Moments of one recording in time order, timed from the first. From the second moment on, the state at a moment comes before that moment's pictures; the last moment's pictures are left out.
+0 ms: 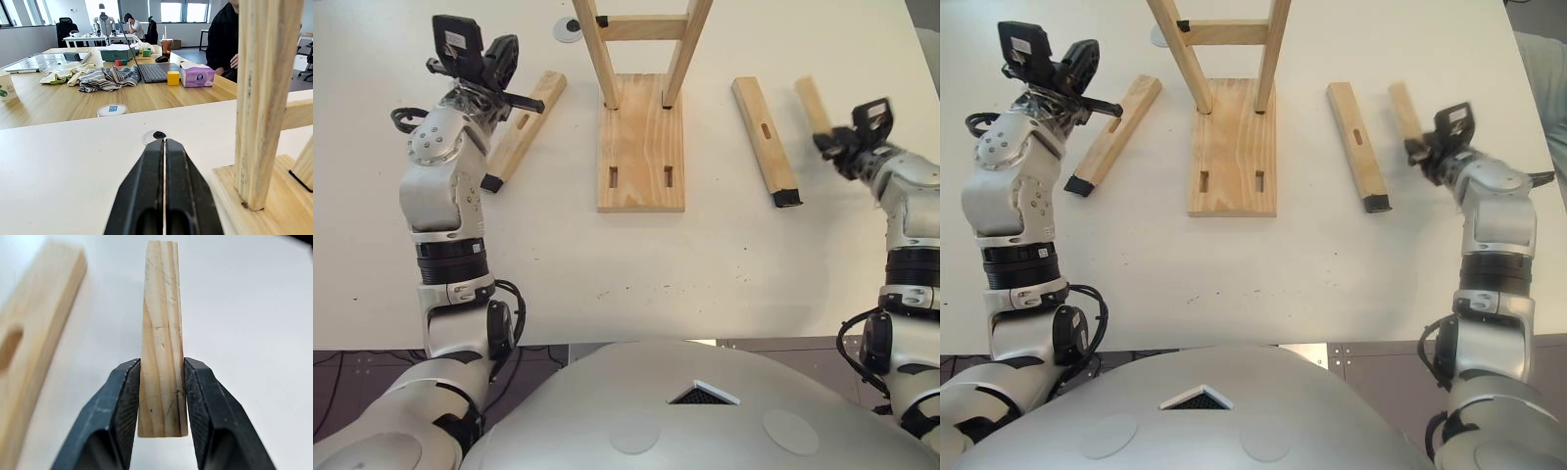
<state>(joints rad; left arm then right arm) -0.32 0.30 0.20 -0.07 -0.34 0.52 -0.34 -0.34 -0.55 -0.18 0.31 0.11 0.40 0.49</state>
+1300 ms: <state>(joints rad) -0.53 0.20 0.33 -0.28 -1.25 0.75 -0.19 -0.53 -0.28 0.21 -0.10 0.00 -0.11 0.46</state>
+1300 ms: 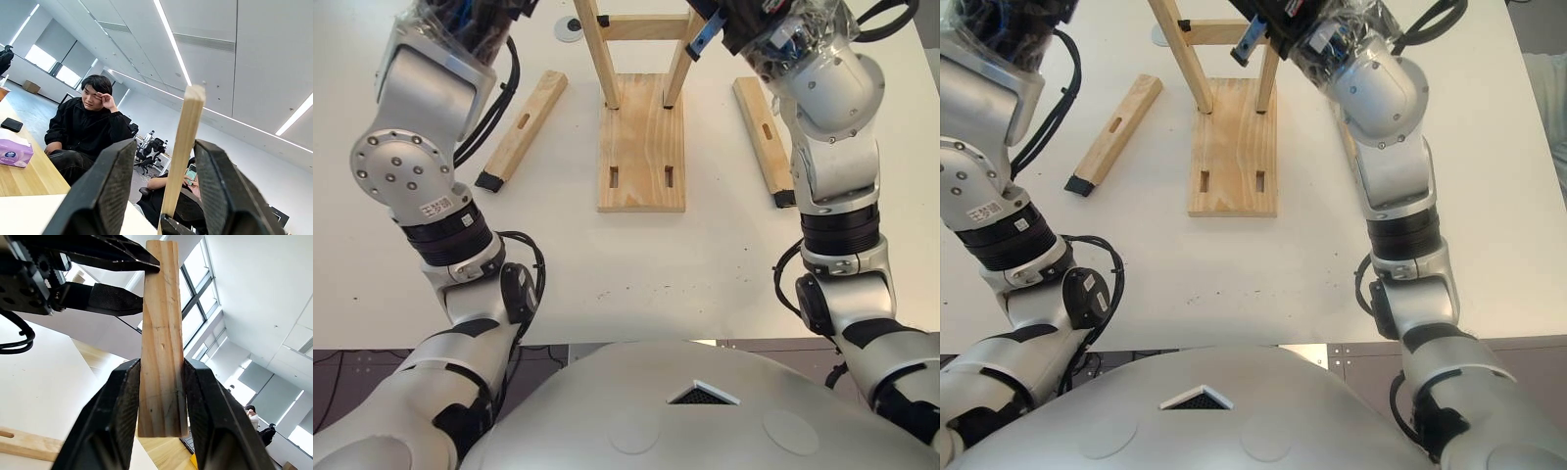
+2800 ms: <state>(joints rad) -0.32 0.62 0.18 0.30 -0.54 0.24 -0.74 -0.45 -0.29 0.28 -0.08 -0.03 0.00 0.55</state>
